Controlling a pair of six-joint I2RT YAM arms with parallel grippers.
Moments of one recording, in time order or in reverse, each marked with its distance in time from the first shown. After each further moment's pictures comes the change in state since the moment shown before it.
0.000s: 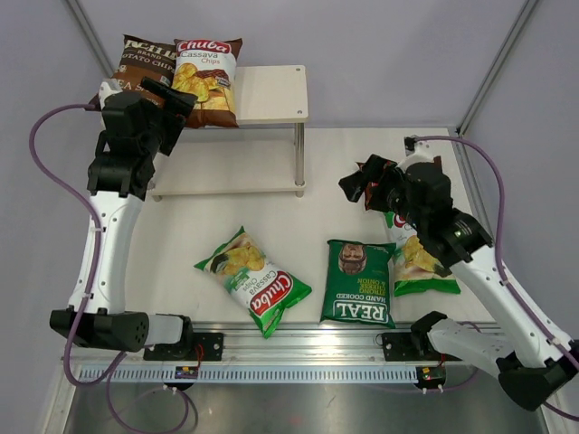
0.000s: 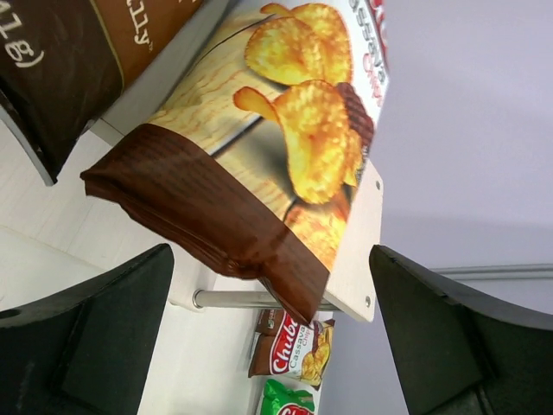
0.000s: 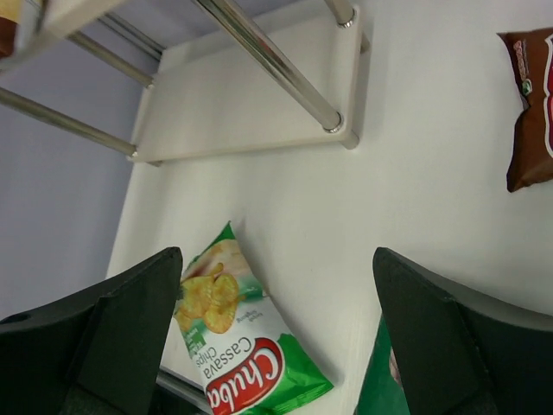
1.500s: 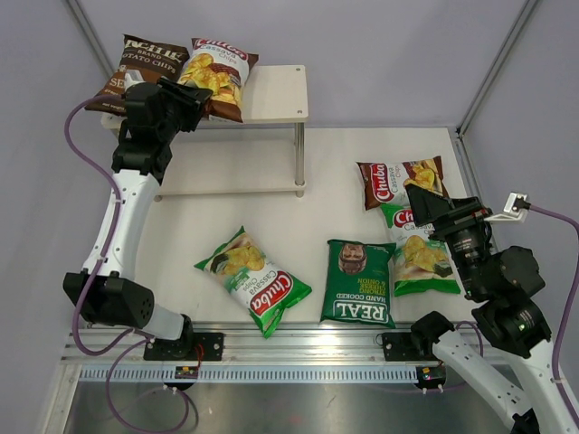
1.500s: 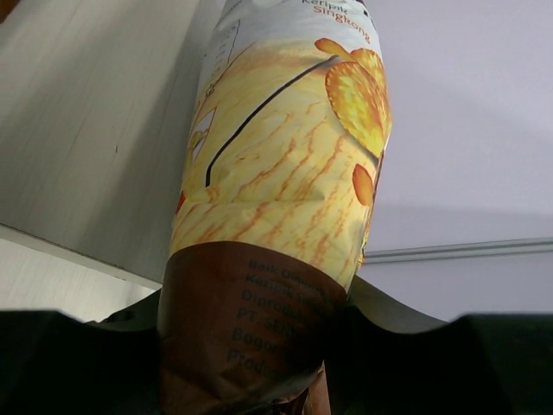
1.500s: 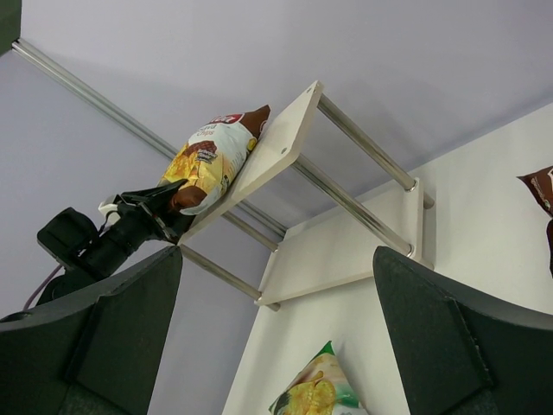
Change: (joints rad) left arm -0.012 0.129 -0.033 0.254 0.127 -0.104; right arm 0.002 -0.538 -0.225 0.183 0.212 0.146
